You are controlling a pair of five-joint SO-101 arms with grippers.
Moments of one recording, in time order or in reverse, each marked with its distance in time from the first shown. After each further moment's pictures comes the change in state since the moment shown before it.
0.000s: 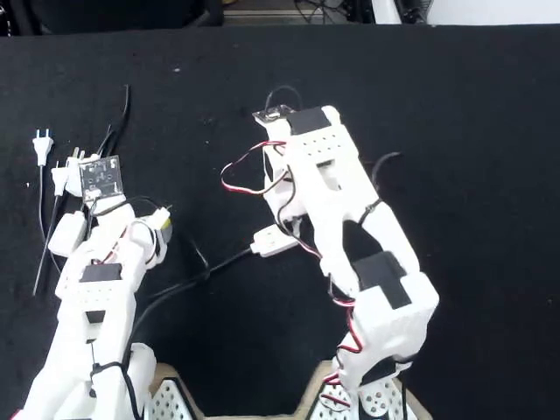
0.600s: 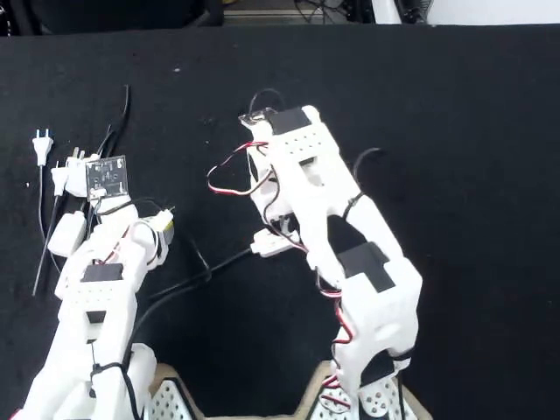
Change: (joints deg) left arm 0.6 0.0 0.0 0.0 -2.0; right arm -3.0 6.0 -4.9 0.0 -1.8
